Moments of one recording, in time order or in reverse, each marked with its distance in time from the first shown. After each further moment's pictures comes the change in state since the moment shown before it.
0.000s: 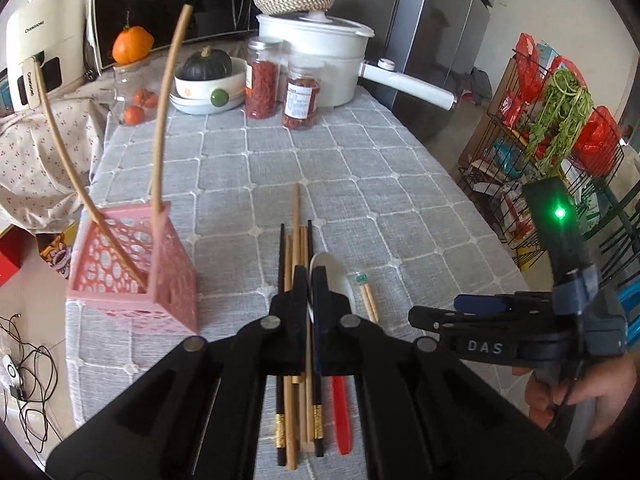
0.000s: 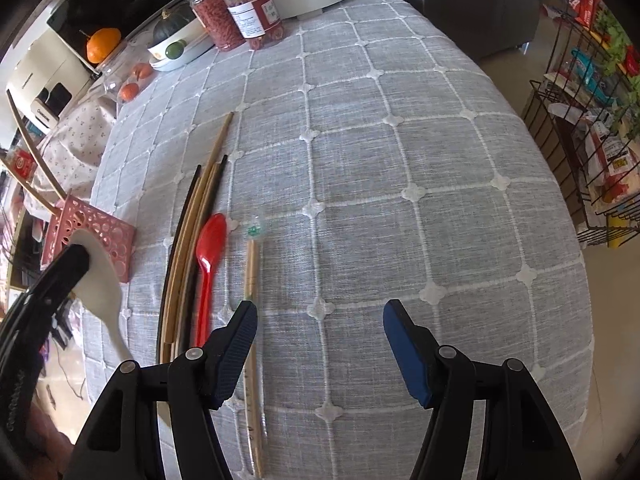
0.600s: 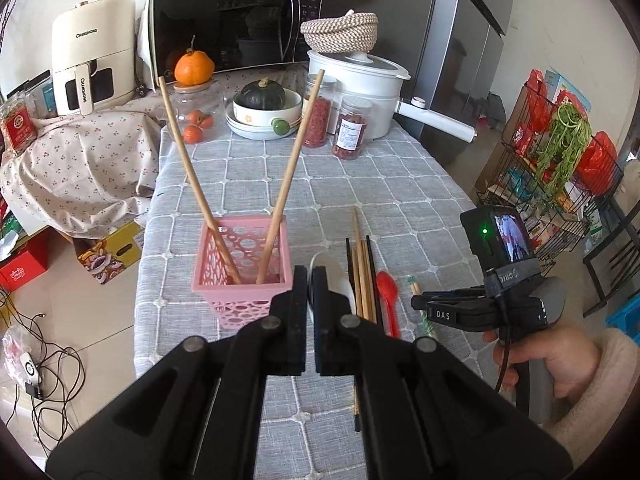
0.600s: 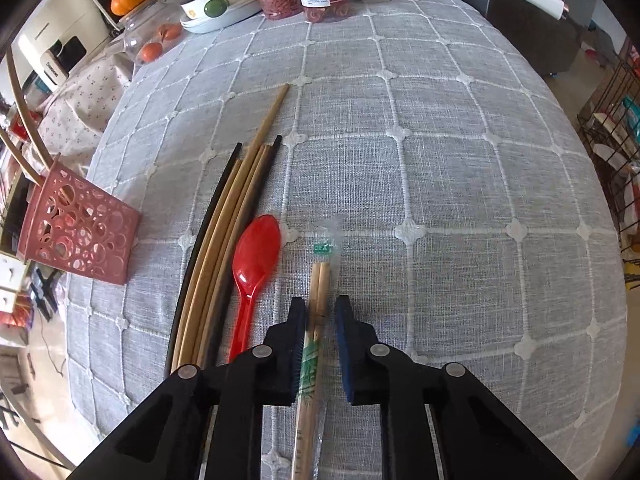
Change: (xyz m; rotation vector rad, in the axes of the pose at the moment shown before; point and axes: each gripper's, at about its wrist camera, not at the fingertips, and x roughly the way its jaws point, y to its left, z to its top) left arm -0.060 0.057 -0.009 -0.028 -0.087 0.058; right arm 0.047 0.053 0.017 -0.134 0.009 -0.037
